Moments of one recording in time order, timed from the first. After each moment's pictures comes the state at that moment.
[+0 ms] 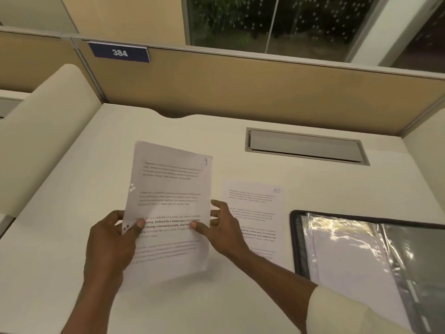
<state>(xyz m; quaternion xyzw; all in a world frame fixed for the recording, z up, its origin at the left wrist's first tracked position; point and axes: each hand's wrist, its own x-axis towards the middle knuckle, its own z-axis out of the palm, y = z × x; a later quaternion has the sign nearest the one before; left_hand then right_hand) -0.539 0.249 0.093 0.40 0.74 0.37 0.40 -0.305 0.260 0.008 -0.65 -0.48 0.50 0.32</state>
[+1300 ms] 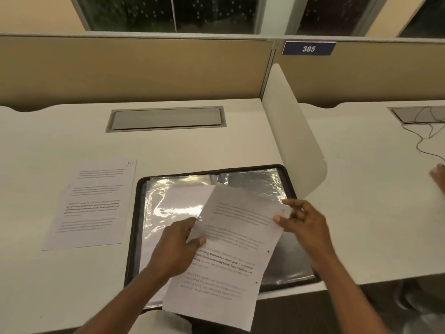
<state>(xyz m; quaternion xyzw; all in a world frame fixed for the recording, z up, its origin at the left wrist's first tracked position) -0.053 0.042 0.058 0.68 0.53 0.09 0.50 0.242 -0.063 0.062 -0.73 -0.25 0.40 0.49</state>
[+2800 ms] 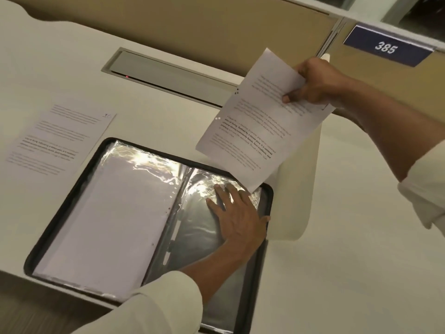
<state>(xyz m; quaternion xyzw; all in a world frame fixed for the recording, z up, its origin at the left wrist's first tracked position) 0.298 0.077 -0.030 0.69 0.69 -0.07 0.21 0.453 0.325 0.167 -0.62 -0.75 0.21 0.05</state>
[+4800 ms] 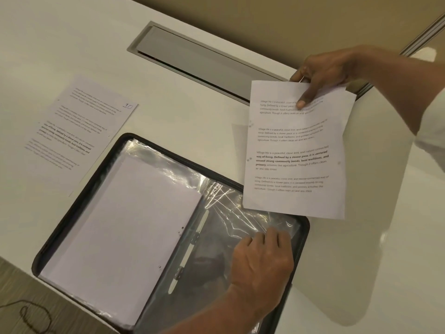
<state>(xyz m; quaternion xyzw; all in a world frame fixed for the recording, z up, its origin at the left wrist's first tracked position) 0.268 0.085 -0.011 0.75 0.63 0.14 0.13 0.401 0.496 0.084 -0.50 -0.77 0.35 -0.19</state>
